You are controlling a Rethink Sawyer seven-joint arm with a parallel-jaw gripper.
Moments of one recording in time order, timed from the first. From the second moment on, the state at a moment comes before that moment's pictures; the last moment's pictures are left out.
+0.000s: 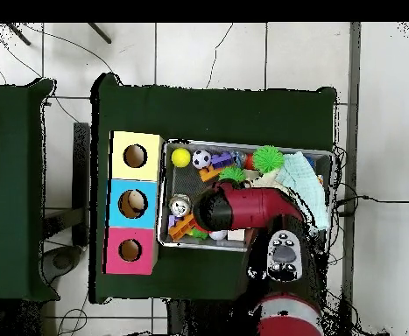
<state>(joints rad) -0.19 -0.54 -0.14 1.57 -0.36 0.37 1.73</state>
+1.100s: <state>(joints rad) -0.33 -0.90 -0.09 1.59 -0.32 0.89 1.73</state>
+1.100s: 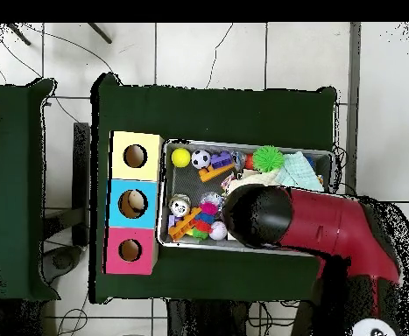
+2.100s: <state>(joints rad) -0.49 -0.74 0.04 1.59 -0.45 0.65 1.73</state>
